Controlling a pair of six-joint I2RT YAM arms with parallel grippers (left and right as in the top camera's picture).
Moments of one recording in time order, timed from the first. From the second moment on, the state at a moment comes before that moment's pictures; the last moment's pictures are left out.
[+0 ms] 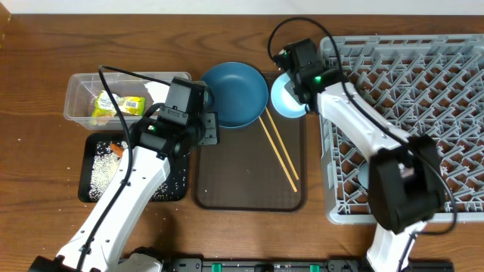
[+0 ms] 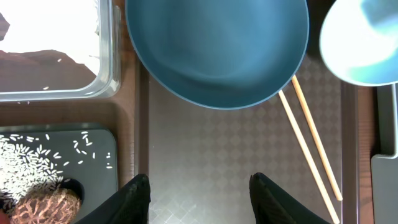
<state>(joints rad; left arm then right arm) -0.34 1.36 1.11 -0.78 0.03 -0.38 0.41 1.95 1.49 -0.49 0.36 -0.38</state>
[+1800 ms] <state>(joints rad) -0.34 1.36 1.11 -0.78 0.03 -0.38 -0.12 1.81 1.49 -0.35 0.79 -0.73</state>
